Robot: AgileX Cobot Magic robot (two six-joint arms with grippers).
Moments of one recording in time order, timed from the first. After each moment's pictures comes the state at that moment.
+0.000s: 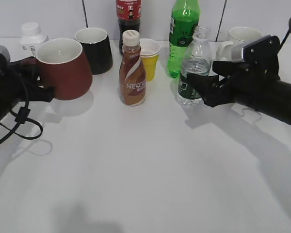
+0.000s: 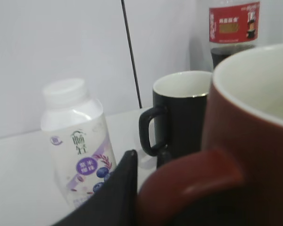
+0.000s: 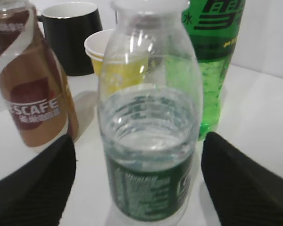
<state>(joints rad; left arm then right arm) -0.32 1.78 -0.48 -0.11 -1.17 0.16 0.24 1.83 -0.63 -0.51 -0.99 0.26</state>
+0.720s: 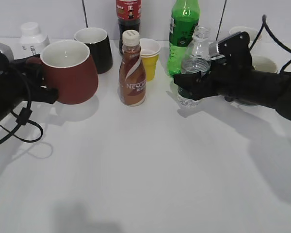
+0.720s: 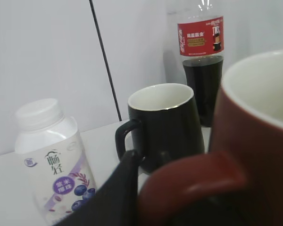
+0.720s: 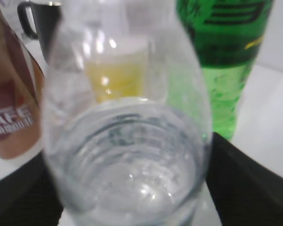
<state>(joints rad) -0.32 1.75 -0.47 -0.02 -1.17 0.16 0.24 1.99 -0.87 -0.69 -0.86 0.40</state>
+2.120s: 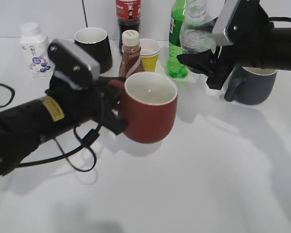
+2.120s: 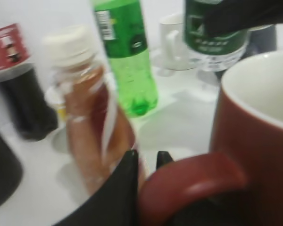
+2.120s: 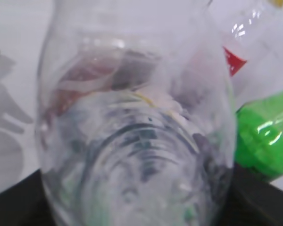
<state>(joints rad) -0.67 1.72 -0.60 0.07 -0.85 0.16 0.24 1.70 -0.91 -1.16 -0.77 0.34</state>
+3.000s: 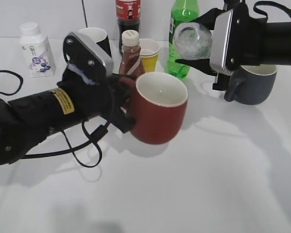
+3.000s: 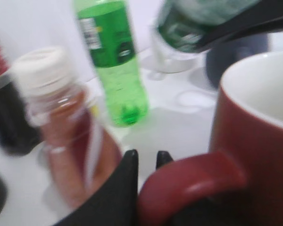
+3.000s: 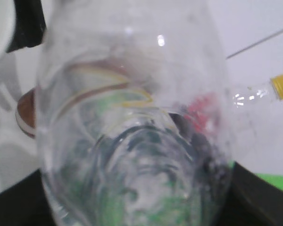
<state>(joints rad) -0.68 1.73 -0.68 0.16 -0.75 0.15 0.24 1.70 -0.95 -1.28 -0.82 -0.06</state>
